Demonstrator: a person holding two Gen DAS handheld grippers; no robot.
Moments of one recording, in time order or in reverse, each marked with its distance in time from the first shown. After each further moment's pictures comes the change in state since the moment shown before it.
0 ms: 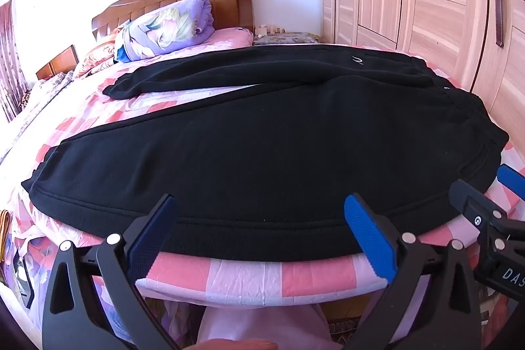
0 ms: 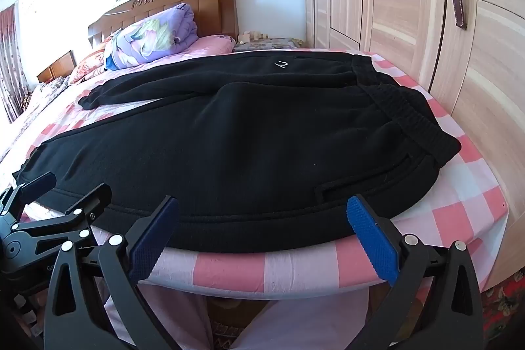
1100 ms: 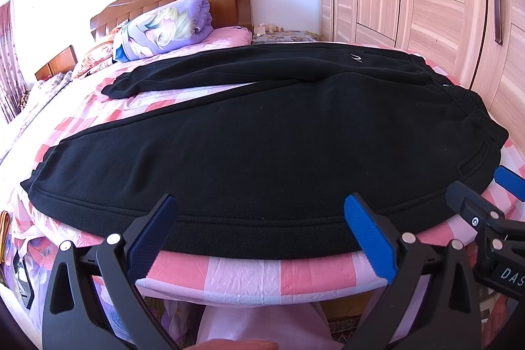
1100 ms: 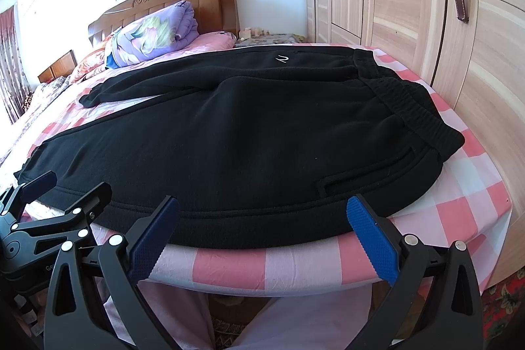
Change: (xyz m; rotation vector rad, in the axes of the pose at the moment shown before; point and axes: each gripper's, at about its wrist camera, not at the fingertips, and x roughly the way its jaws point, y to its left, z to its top) left arm 0.002 -0.001 -0.003 0.004 0.005 0.000; right arm 0.003 -0.002 -0.003 -0.002 0.005 -0.001
